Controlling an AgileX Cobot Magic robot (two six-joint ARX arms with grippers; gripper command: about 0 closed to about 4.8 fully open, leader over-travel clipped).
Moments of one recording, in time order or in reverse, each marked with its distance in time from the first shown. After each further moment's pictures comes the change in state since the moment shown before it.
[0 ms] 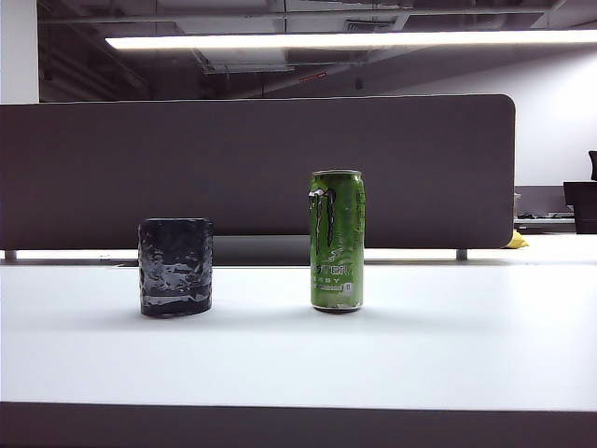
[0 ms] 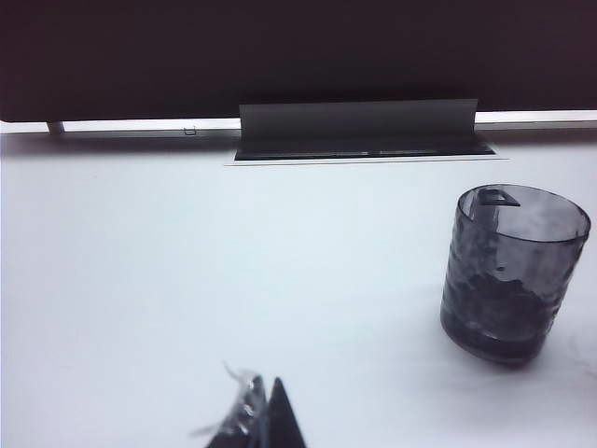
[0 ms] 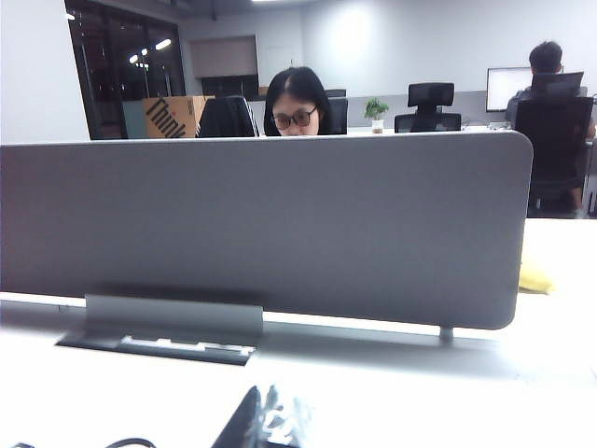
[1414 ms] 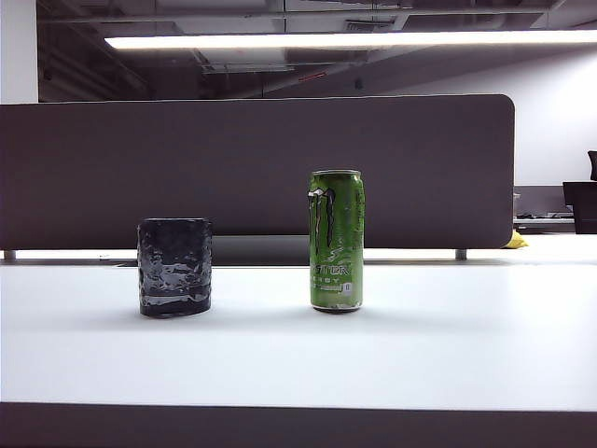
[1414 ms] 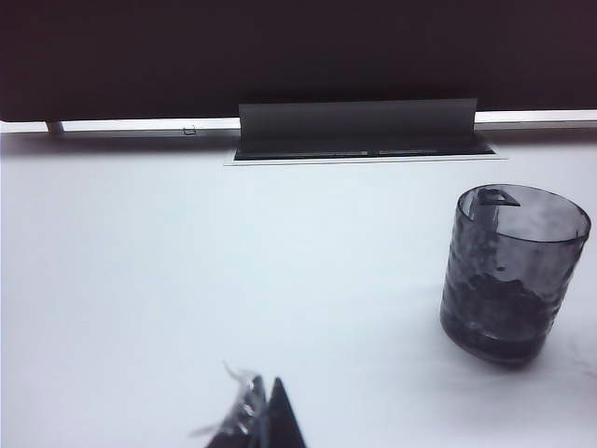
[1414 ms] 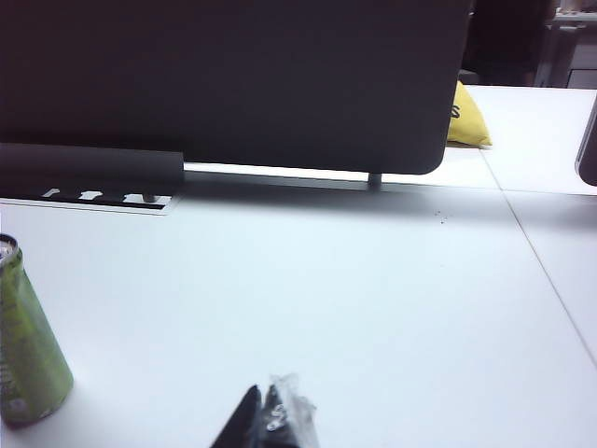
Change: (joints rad) left arm 0.000 0.000 0.000 0.000 0.000 0.000; right arm -0.427 -0.167 -0.259 -0.163 -0.333 0.028
